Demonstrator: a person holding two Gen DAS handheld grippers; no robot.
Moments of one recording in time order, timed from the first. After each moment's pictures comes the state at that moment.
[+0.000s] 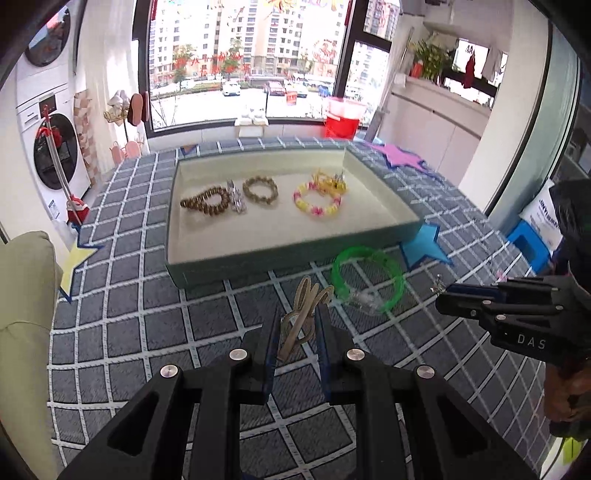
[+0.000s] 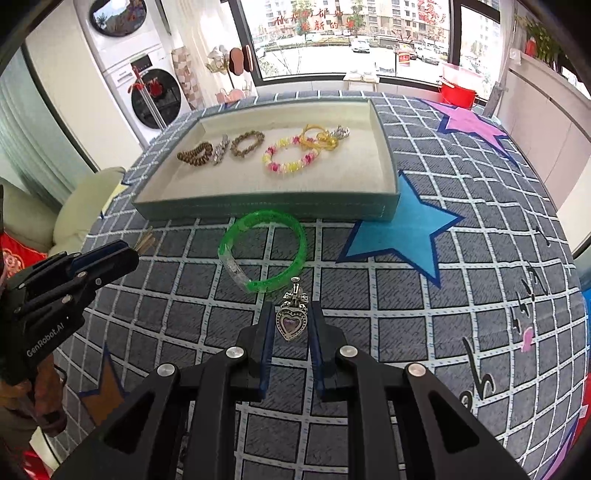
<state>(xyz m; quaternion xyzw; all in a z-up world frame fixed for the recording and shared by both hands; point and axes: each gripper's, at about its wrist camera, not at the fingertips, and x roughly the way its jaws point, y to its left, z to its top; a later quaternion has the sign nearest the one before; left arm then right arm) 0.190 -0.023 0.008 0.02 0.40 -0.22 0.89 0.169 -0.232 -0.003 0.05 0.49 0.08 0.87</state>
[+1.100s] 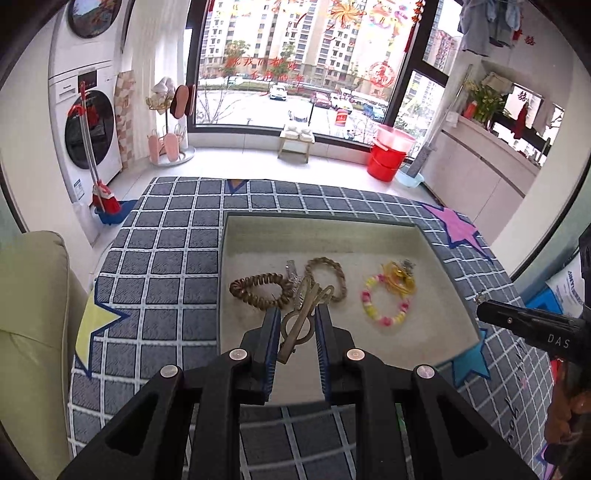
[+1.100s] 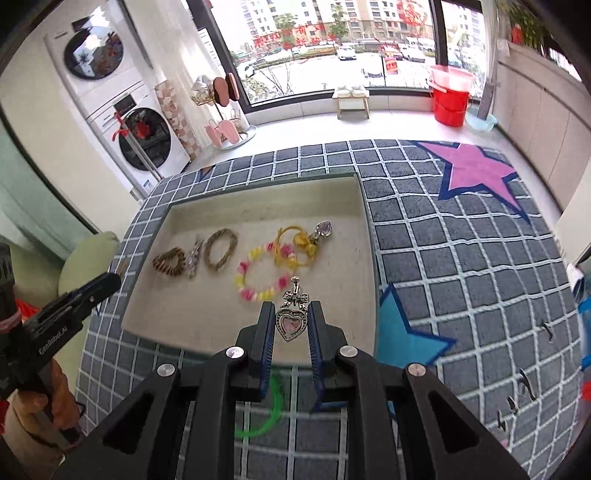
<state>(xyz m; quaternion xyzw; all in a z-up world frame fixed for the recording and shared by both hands) 0.311 -0.001 0.026 -0.05 0.41 -0.14 0.90 0.288 -0.267 0.033 0.11 0.47 0.07 0.88</state>
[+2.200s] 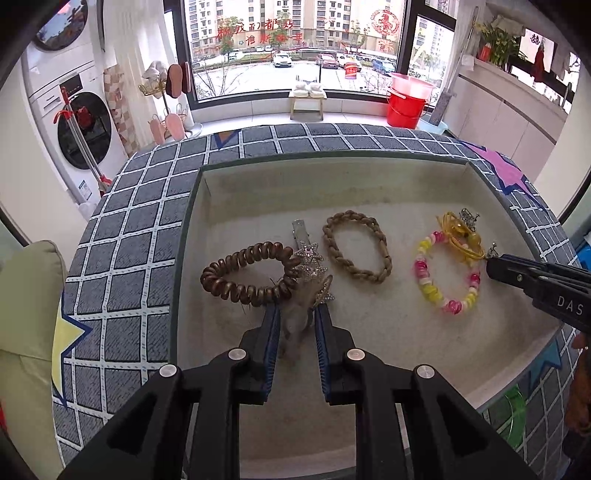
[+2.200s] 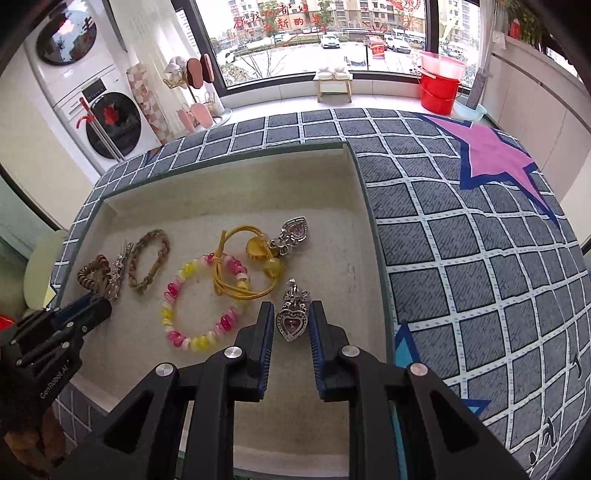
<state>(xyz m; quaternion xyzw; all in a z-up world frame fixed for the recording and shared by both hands) 0.357 -0.046 -0.041 0.04 0.47 -0.10 0.88 0.350 -0.261 -0.033 0.08 0.50 0.03 0.86</state>
